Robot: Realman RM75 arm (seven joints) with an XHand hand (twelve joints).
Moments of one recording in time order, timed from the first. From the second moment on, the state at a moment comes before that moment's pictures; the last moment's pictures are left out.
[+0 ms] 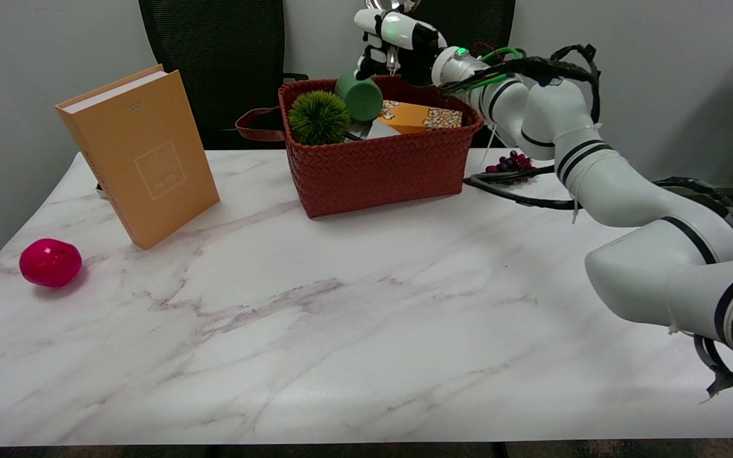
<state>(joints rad) 1.07 -1.20 -1.92 0.58 1.93 -0.29 0.11</state>
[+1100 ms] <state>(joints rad) 1.05 -1.25 -1.93 0.47 2.05 -0.19 0.14</state>
